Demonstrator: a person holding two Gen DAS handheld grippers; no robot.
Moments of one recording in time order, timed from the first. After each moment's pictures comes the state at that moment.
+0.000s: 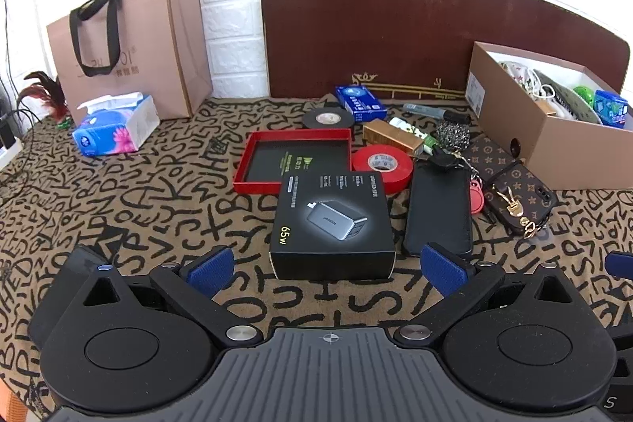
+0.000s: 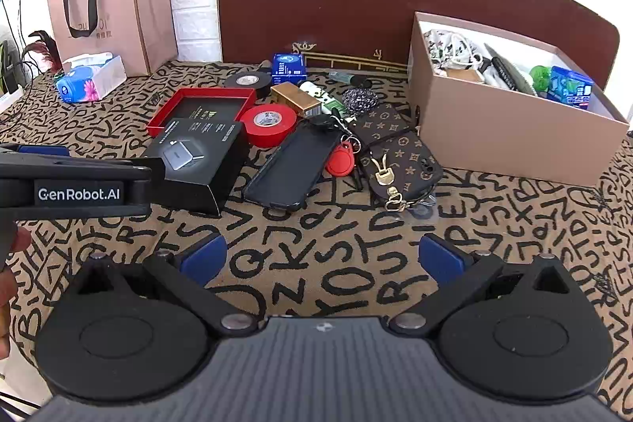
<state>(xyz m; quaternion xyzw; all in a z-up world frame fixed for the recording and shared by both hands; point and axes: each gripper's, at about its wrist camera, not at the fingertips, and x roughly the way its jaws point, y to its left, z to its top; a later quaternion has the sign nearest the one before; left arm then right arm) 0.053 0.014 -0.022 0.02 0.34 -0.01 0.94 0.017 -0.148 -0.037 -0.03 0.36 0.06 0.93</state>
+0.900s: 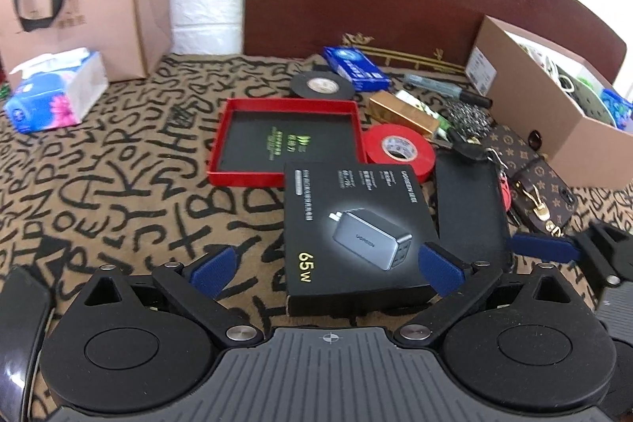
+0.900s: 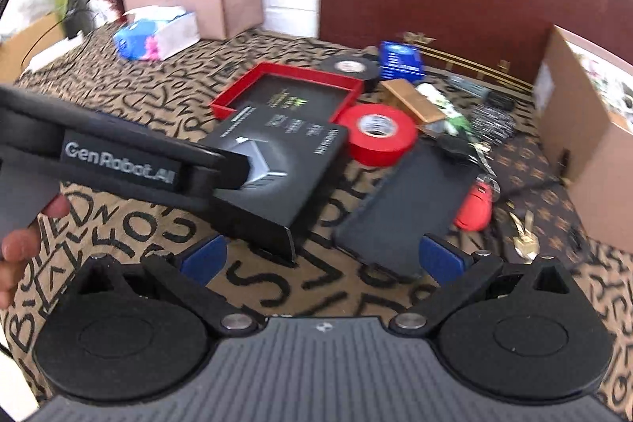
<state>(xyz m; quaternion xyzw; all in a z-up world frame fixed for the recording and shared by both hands) 0.138 0.065 -0.059 -0.02 0.41 -0.10 0.91 0.095 -0.081 -0.076 -0.09 0.36 0.20 0.90</state>
